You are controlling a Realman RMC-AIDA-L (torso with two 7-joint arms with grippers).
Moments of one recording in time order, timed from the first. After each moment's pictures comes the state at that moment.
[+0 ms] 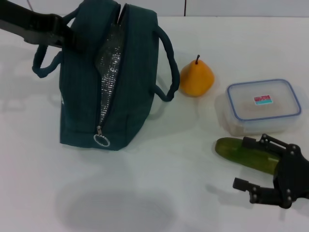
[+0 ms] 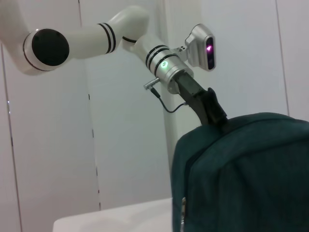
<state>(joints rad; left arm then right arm) -0.75 -1.84 0.76 1.05 2.26 1.82 -2.64 0.33 2.01 -1.12 -0.35 -1.45 -1.71 0.76</state>
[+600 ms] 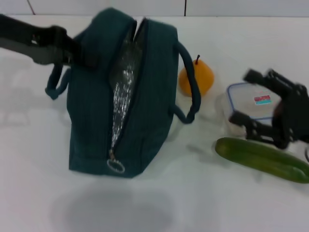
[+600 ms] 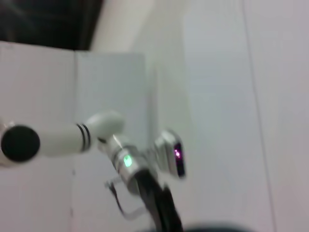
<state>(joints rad) -0.69 -1.88 0.72 1.05 2.13 1.94 -2.70 0.43 2.02 -1.19 -0.34 -1.15 -1.78 0.76</state>
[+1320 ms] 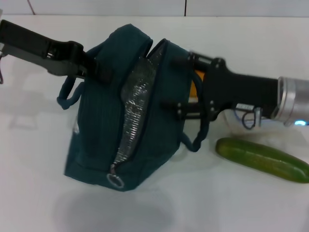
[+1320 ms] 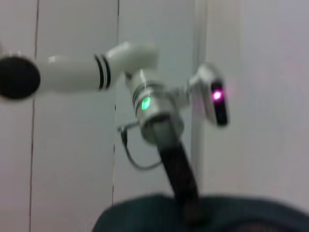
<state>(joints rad) -0.70 -1.90 0.80 1.05 2.11 1.94 -2.69 0.70 2.03 -1.50 -0.35 -1.02 -1.47 0.84</state>
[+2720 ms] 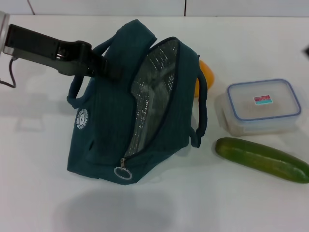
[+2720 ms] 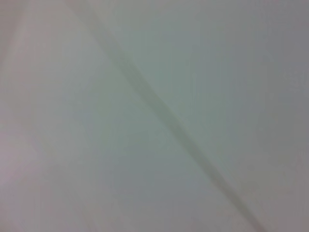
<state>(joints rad) -0.67 -1.94 0.79 1.06 2.08 1.90 -2.65 0.33 2.02 -1.59 -0.20 -0.32 -1.65 1.15</state>
